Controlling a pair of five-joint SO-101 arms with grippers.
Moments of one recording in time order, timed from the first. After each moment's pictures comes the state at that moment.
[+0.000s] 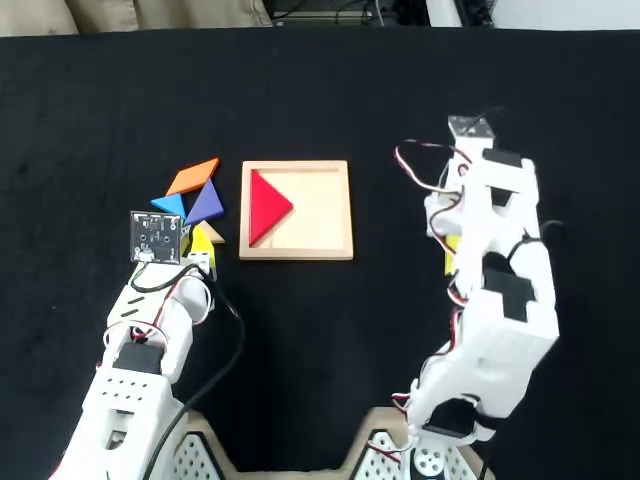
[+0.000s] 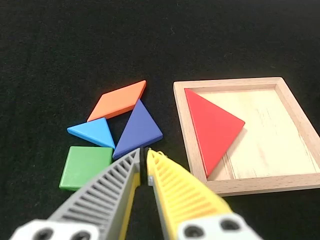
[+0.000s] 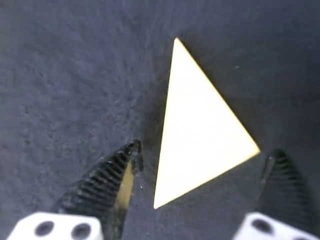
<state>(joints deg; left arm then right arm) 2.4 -63.5 92.6 6.6 2.6 14.1 24.0 5.8 66.3 12.4</state>
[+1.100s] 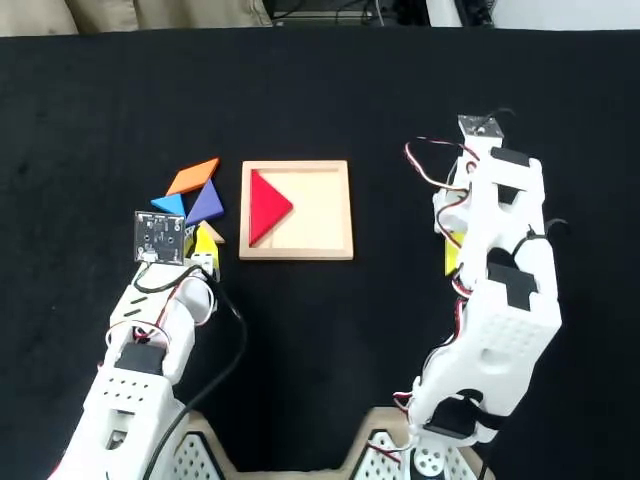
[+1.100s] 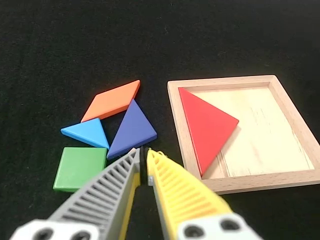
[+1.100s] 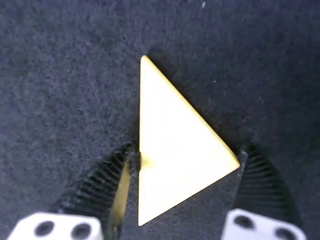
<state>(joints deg) 3.4 -63.5 92.6 6.6 2.6 16.2 28.0 1.4 66.2 12.4</state>
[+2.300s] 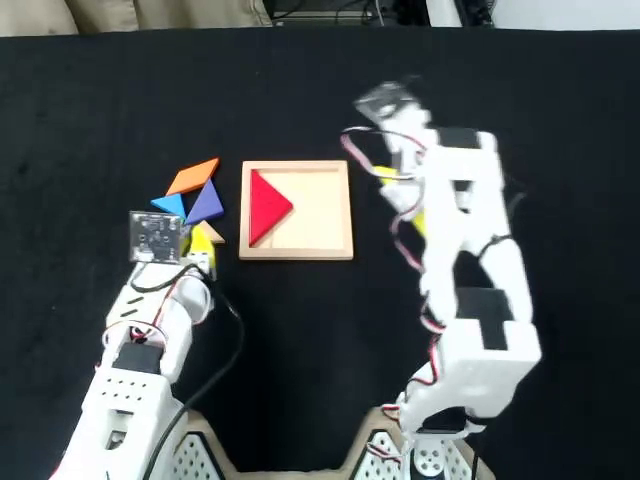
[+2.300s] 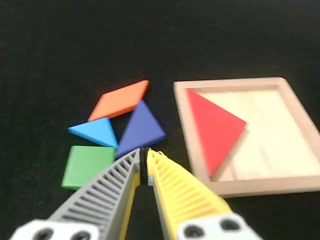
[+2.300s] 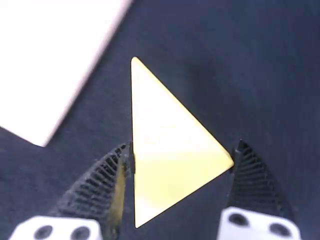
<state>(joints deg) 1.1 -63.5 92.6 6.6 2.6 -0.8 14.0 3.5 66.7 40.6</state>
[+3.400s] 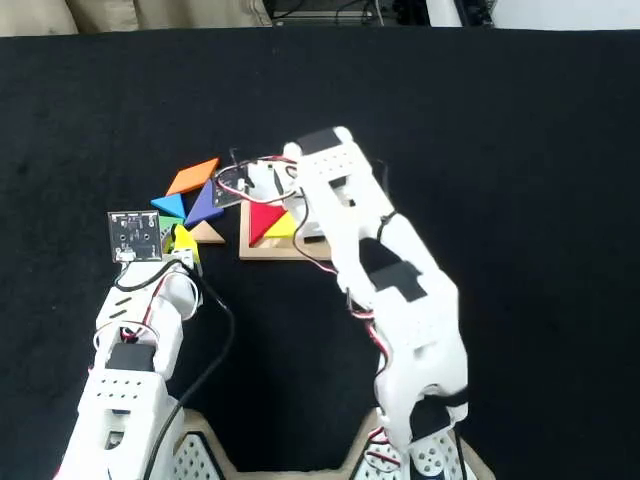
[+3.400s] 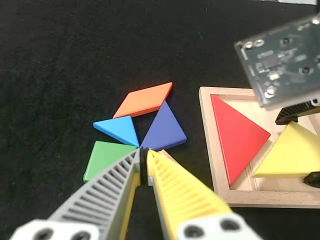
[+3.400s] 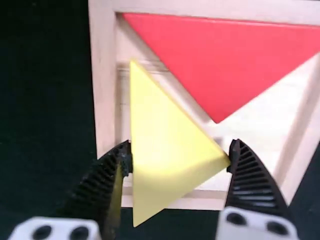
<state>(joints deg) -2.5 -63.5 92.6 6.6 4.4 -22.6 34.3 -16.4 77.9 73.3</state>
